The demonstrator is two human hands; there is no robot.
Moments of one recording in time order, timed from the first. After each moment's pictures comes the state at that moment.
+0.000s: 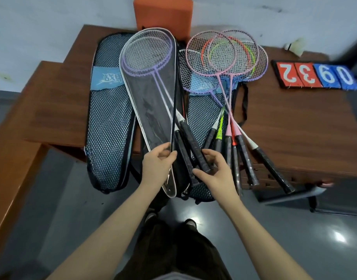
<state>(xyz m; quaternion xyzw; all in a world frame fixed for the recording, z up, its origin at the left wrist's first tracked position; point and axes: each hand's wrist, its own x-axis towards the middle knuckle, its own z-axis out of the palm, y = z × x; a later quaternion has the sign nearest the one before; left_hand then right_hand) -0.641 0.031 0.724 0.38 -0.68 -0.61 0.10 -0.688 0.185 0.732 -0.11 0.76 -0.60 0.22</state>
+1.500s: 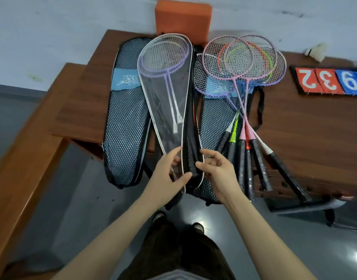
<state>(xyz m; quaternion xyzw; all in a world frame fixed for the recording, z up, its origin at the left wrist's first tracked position) -0.589 0.027 0.734 0.20 -0.82 -0.54 0.06 -0.691 0.152 0.732 0.04 0.61 -0.72 0.34</state>
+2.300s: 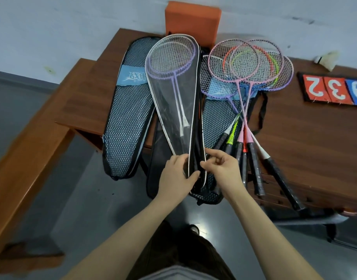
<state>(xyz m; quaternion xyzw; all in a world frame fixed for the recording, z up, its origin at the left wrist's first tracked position) -0.615 0.079 0.716 0.30 -0.85 -0.43 0.08 -0.717 0.179 0.723 -0.07 0.71 -0.63 0.30</state>
